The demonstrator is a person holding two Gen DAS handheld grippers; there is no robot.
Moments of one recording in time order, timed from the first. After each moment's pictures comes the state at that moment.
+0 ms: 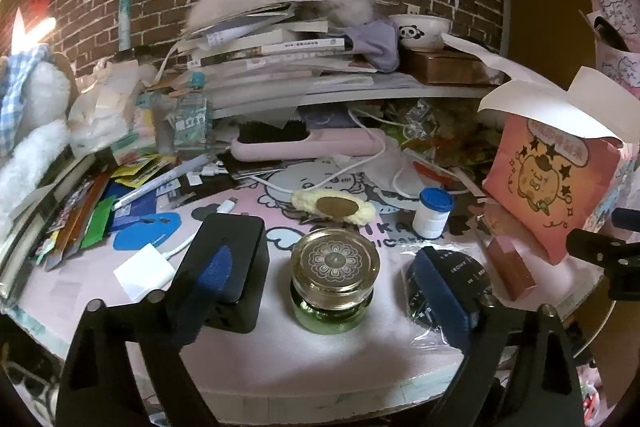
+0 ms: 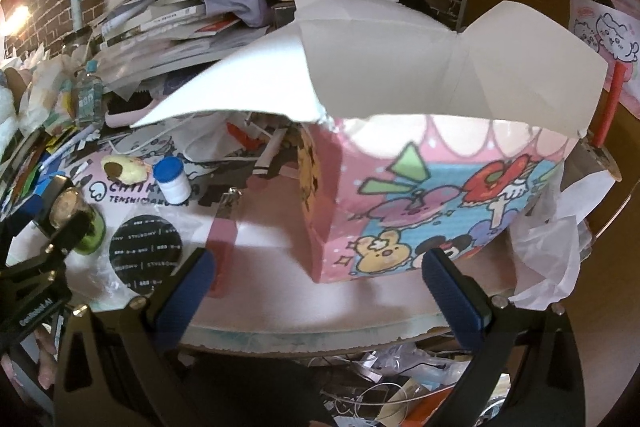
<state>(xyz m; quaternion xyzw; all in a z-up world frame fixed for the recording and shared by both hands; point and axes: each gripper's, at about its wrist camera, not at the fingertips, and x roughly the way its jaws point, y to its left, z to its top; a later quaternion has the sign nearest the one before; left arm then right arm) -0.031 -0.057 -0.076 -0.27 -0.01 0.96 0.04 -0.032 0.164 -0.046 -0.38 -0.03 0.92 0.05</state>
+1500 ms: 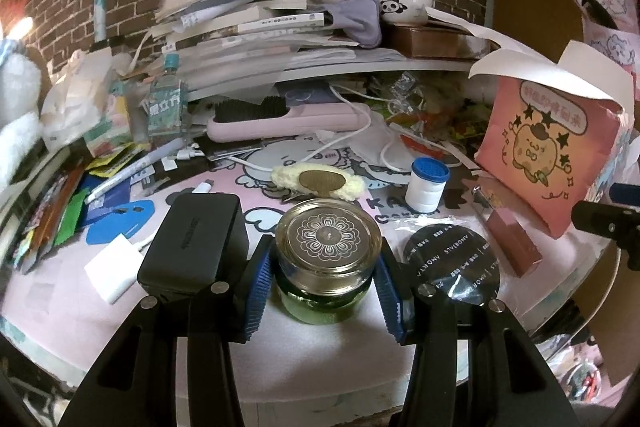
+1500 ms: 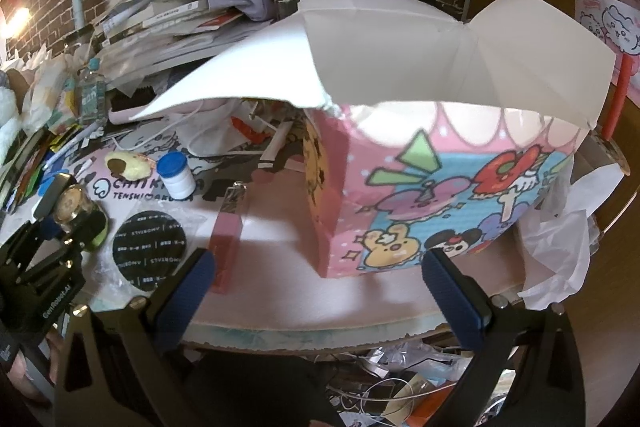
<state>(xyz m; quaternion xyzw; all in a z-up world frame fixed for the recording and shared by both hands) -0.041 -0.052 -0.093 -0.29 0.00 0.95 0.08 -0.032 0.165 -0.051 -0.38 -0.03 0.92 0.04</state>
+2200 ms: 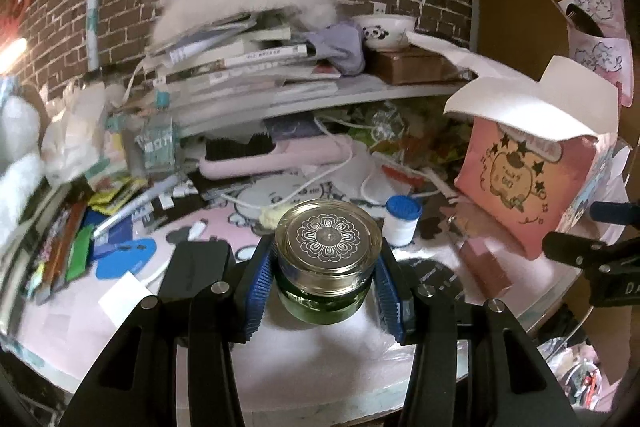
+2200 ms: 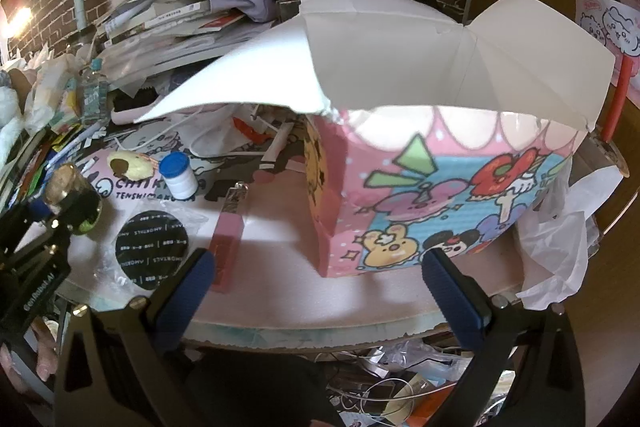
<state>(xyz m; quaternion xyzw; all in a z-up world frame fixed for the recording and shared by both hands) -0.035 -0.043 -0.056 -0.26 0.01 0.96 0.10 -0.030 0.166 -0.047 -0.38 -0.02 0.92 0.03</state>
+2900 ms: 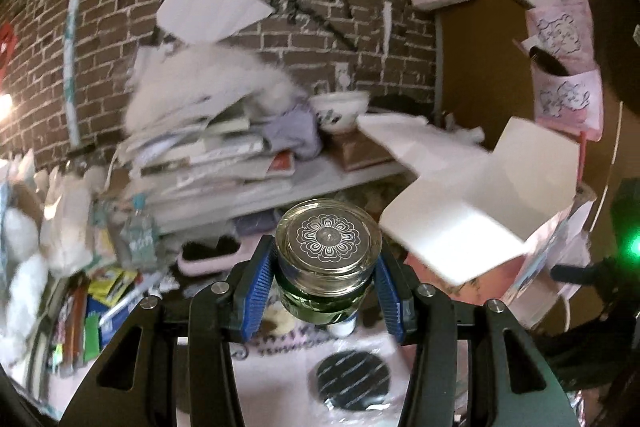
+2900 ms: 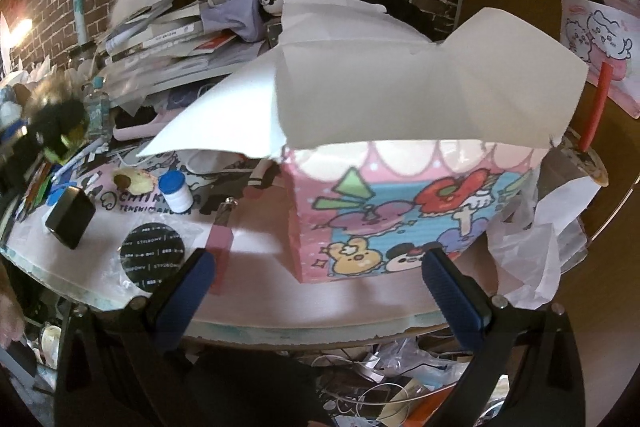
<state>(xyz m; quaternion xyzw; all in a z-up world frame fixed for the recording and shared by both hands) -0.031 0.002 0.033 -0.19 0.03 0.97 0.14 -0.020 0.184 -0.025 -0.37 -0.02 0.93 0.03</state>
